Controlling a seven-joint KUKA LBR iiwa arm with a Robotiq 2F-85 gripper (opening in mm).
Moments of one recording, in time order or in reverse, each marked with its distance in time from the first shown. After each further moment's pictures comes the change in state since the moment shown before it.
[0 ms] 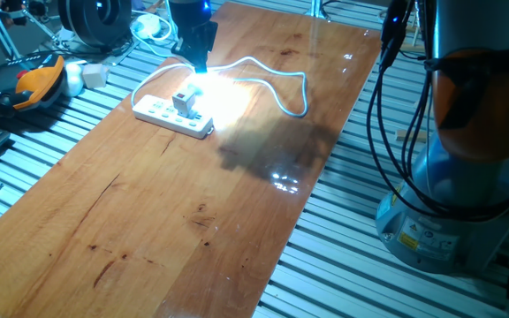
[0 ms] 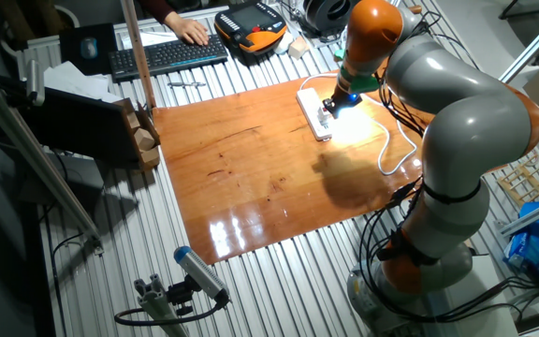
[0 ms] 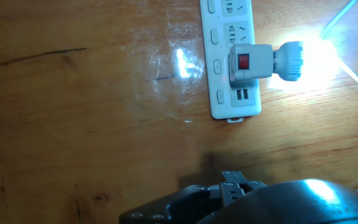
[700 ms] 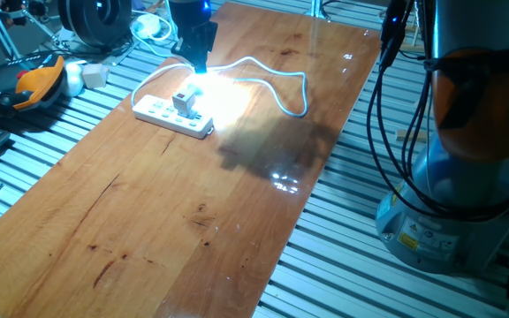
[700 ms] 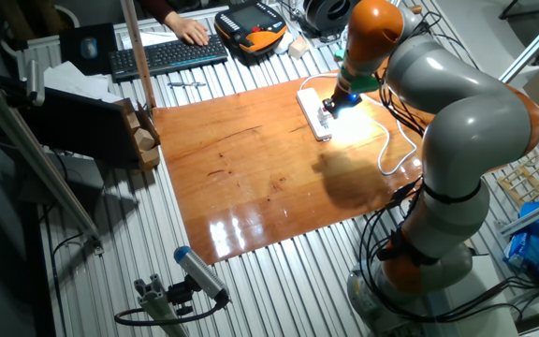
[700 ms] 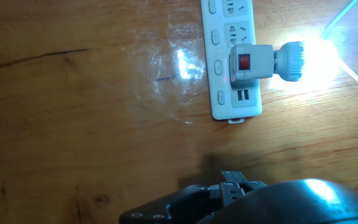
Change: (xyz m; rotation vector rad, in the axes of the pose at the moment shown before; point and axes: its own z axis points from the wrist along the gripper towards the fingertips) arm 0.000 0.000 0.000 0.004 -0.008 0.007
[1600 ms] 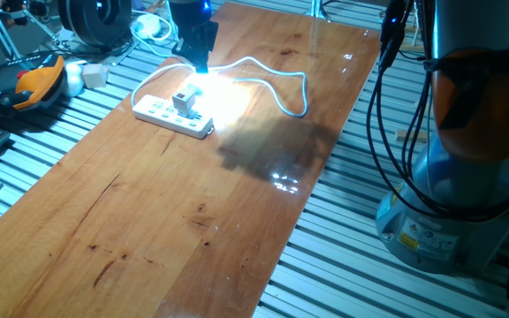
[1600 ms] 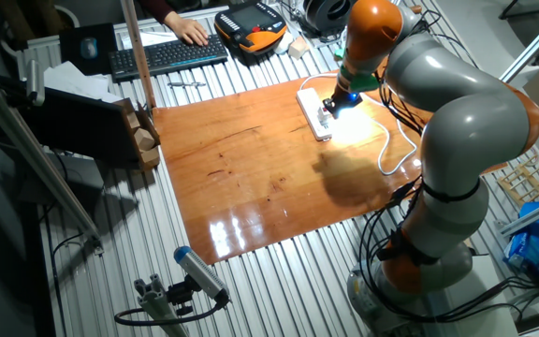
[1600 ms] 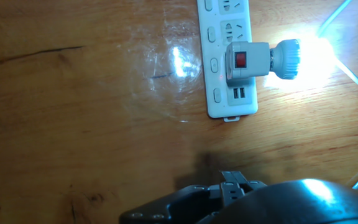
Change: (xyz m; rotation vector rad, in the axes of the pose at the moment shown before) arm 0.002 -0.003 0.001 0.017 0.005 -0.005
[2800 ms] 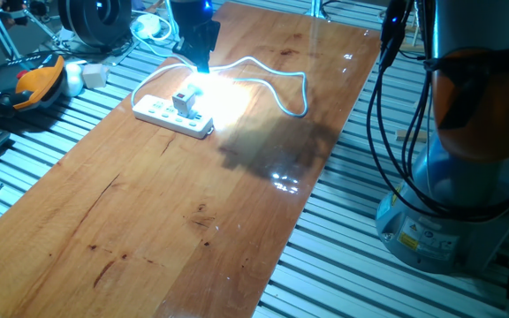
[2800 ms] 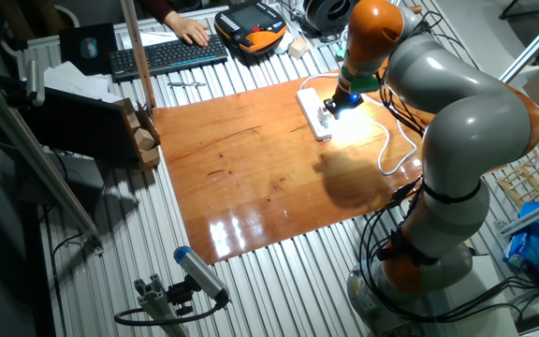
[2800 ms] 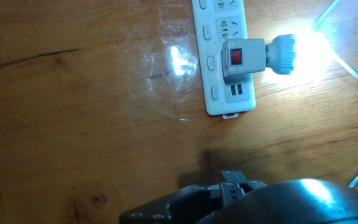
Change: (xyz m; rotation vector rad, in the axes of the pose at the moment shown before) arm 0.002 0.000 -0.001 -0.006 0.005 0.035
